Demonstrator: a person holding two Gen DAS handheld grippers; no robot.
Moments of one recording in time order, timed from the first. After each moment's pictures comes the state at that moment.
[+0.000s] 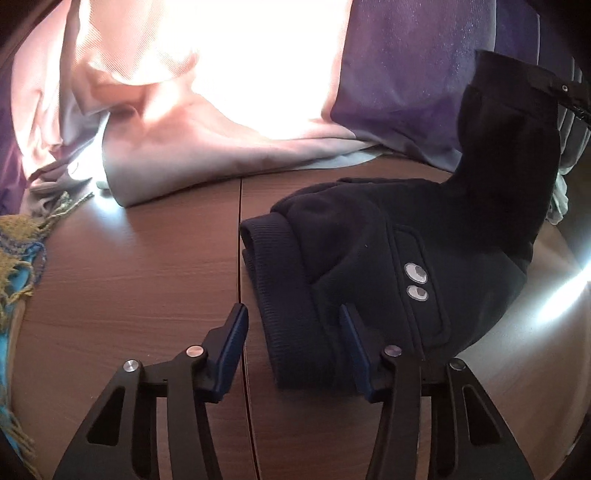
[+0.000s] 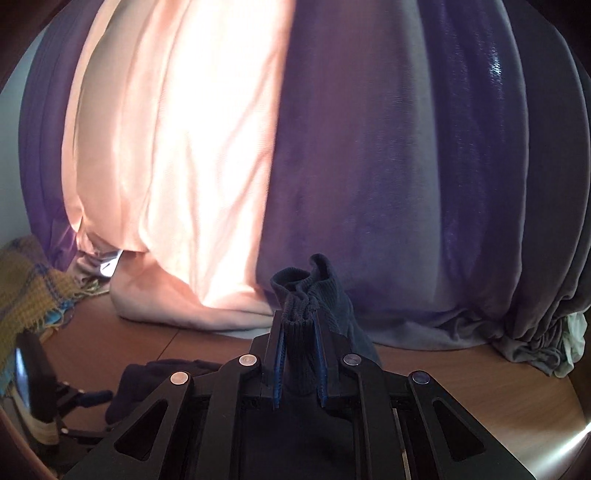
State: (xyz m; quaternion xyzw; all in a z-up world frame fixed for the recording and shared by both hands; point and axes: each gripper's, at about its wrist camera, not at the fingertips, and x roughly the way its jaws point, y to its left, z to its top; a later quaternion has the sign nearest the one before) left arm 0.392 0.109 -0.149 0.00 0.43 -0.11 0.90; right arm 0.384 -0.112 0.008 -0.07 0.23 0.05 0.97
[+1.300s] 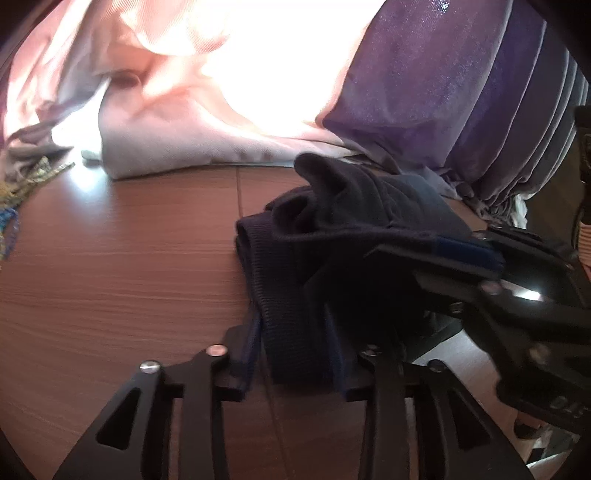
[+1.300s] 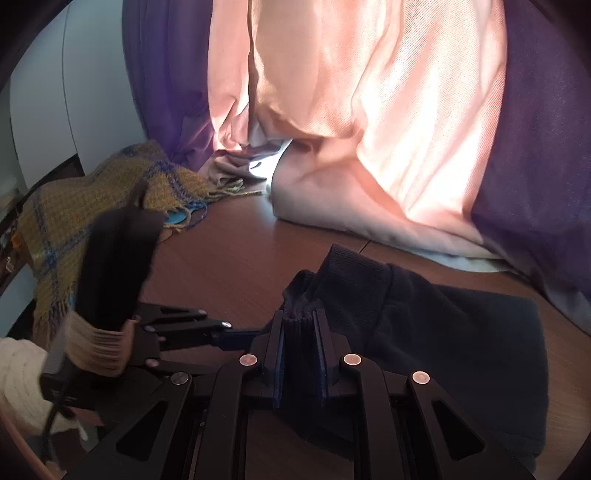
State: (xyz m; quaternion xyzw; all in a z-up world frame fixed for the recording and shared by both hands) left arm 0.389 0.161 -0.155 -0.07 0.43 -0.18 0.88; right arm 0.372 0.031 -0.088 -0.10 0.35 0.30 0.88
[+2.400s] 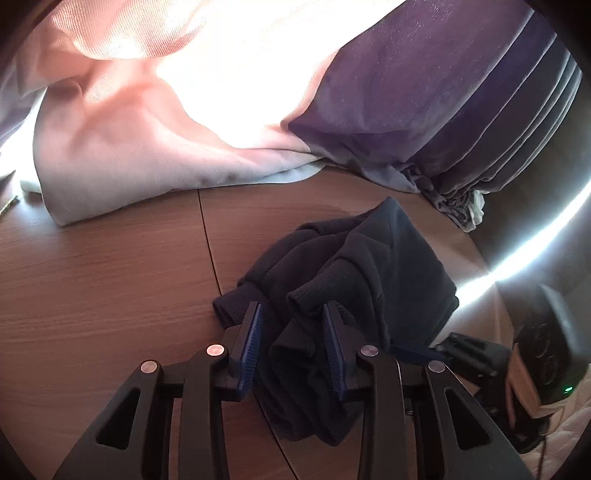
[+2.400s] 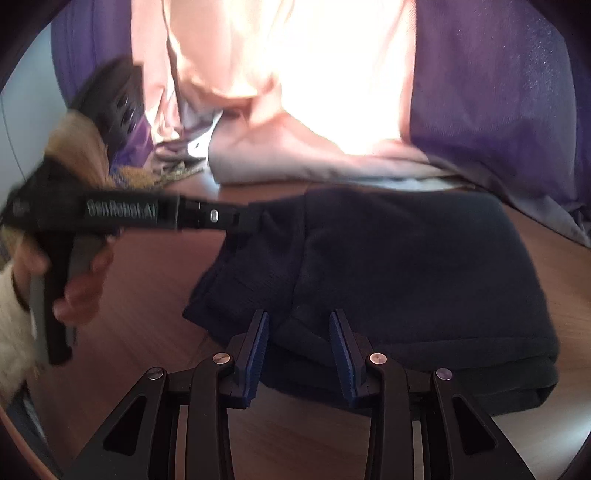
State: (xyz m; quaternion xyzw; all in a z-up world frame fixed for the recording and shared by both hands) left arm 0.457 0.170 -0.122 -0.10 0.47 -0.31 0.82; right arm 0.359 -0.001 -0.124 -0.03 0.41 0.19 0.89
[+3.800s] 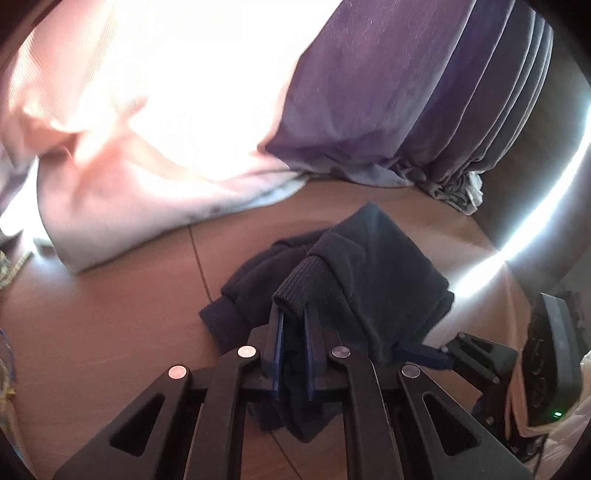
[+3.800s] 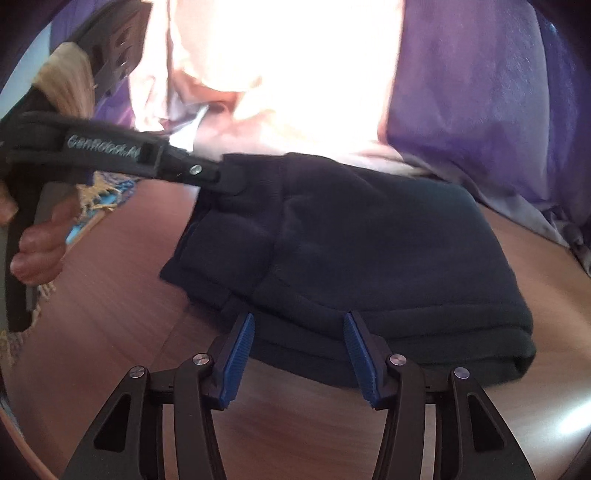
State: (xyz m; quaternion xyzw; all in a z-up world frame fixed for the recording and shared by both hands) left arm 0.445 0.153 -0.089 -0.02 0.44 -0.30 0.85; right arm 0.334 0.004 -0.130 -0.06 0.39 0.14 0.91
